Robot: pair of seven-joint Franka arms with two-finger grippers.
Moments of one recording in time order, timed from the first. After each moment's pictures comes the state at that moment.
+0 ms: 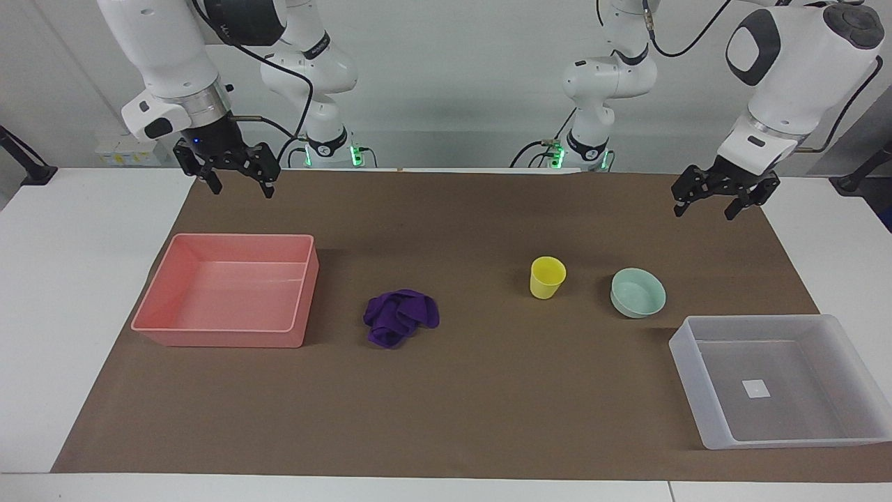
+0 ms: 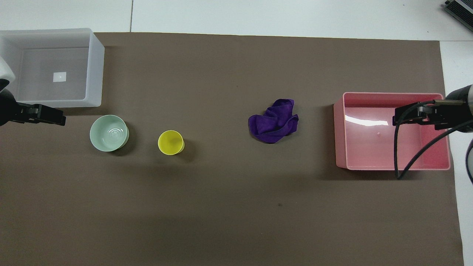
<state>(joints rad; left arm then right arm) 0.05 -0.03 -0.08 -1.70 -0.03 1.70 0.09 0.03 -0.03 -0.02 -1.63 0.01 1.61 0.13</state>
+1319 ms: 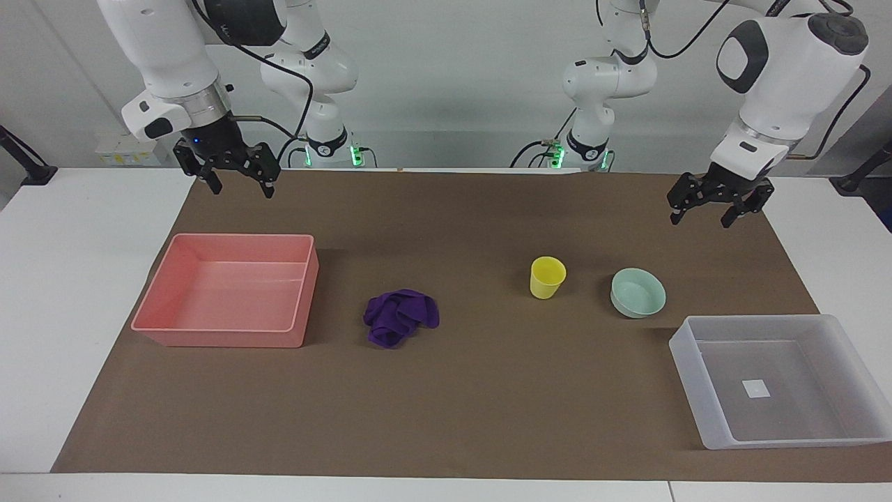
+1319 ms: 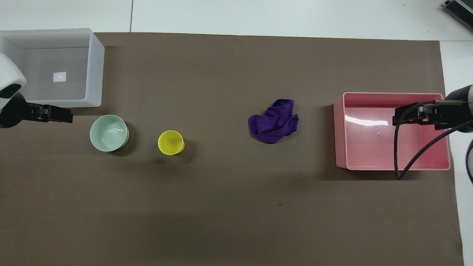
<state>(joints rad) 0.05 -0.06 -0.09 -1.83 -0.03 1.86 0.09 0.03 -0.03 -0.02 -1.63 0.01 1.61 0.13</state>
